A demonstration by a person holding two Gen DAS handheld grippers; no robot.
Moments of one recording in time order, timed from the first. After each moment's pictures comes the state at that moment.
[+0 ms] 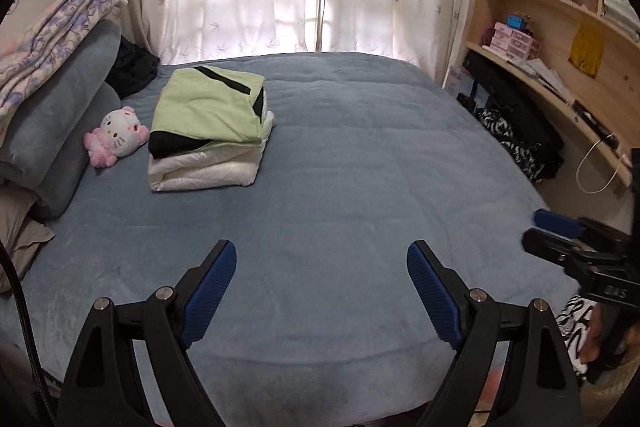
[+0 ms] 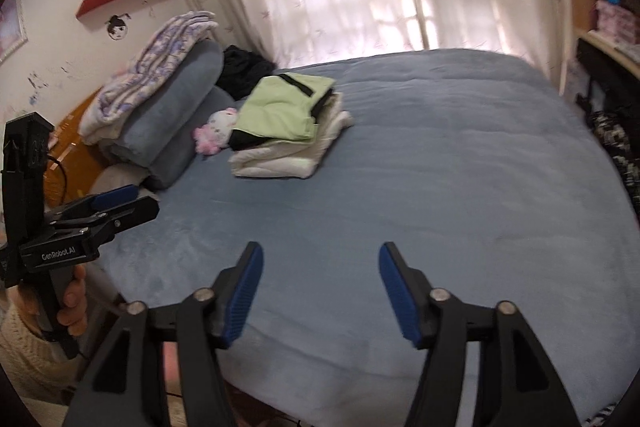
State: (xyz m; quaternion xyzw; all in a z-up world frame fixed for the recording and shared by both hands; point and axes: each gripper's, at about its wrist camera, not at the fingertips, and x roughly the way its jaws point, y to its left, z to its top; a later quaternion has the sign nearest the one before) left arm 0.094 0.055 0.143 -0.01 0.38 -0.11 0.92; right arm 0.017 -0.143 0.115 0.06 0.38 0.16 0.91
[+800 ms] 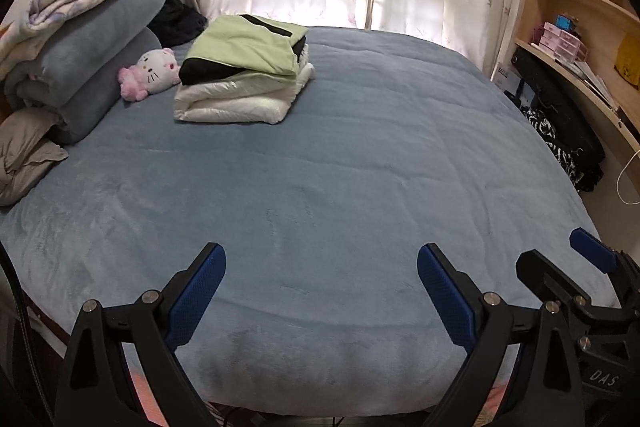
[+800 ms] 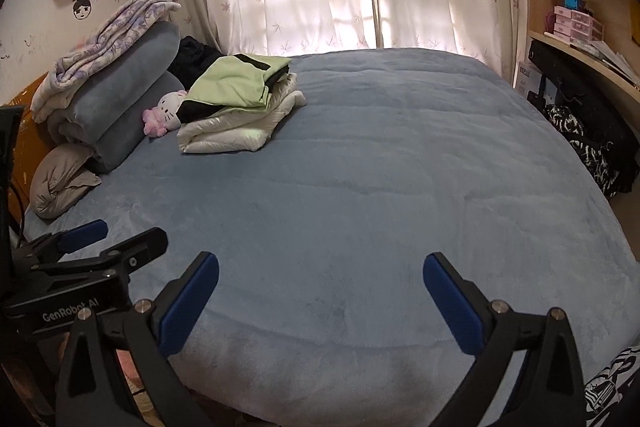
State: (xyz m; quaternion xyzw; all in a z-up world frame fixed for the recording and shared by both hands) left arm 0.060 0.036 0.034 -0.05 0.40 -0.02 0.91; right arm -0.025 -0.103 0.028 0.02 0.36 0.07 0.93
